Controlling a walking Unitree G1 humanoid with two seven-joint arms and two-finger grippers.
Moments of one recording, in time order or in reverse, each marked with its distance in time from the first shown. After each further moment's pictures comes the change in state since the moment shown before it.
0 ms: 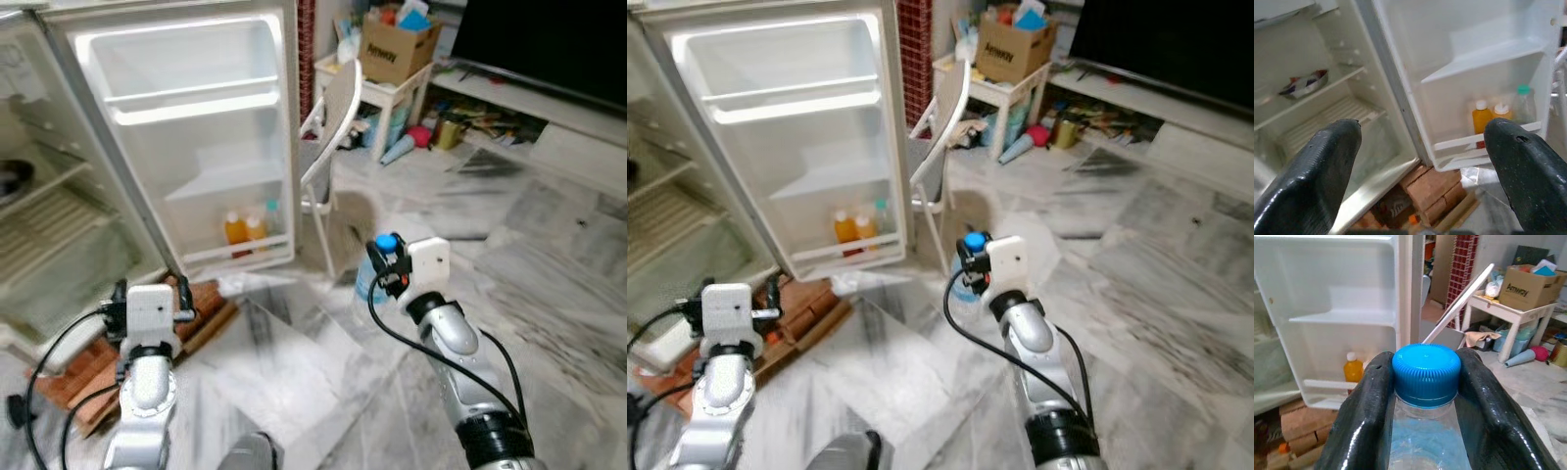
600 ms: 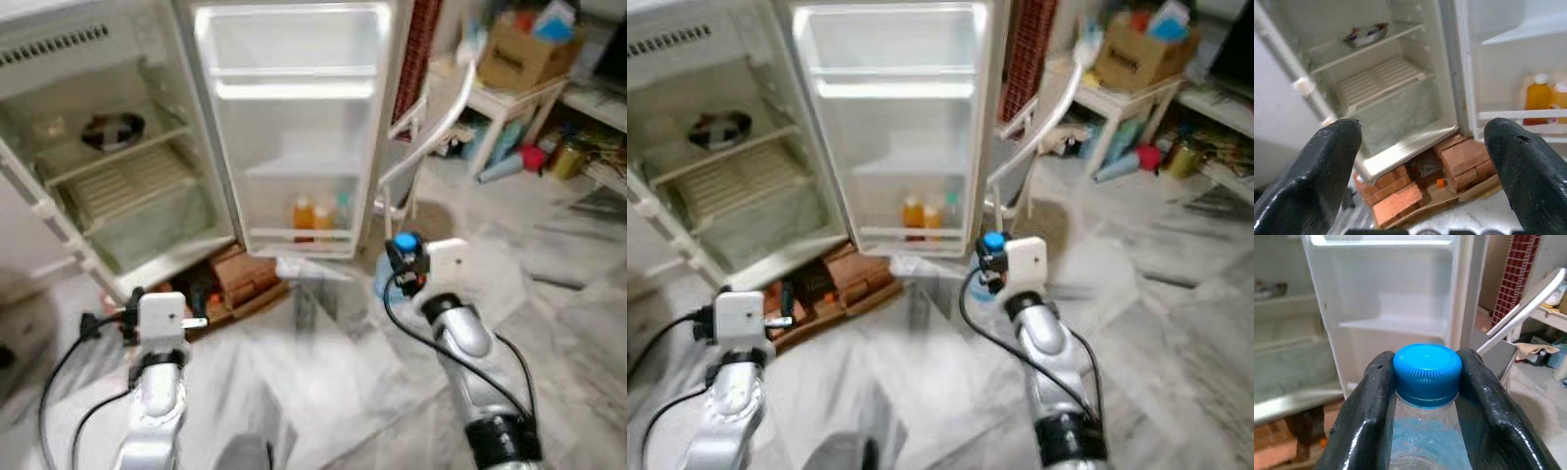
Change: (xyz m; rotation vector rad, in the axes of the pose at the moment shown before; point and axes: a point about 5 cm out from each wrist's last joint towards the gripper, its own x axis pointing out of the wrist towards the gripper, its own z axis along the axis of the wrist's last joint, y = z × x) left arm -0.006 0.011 -0.007 -0.031 0.039 0.013; right arm 0.005 0.004 0.007 0.051 -0.041 -0.038
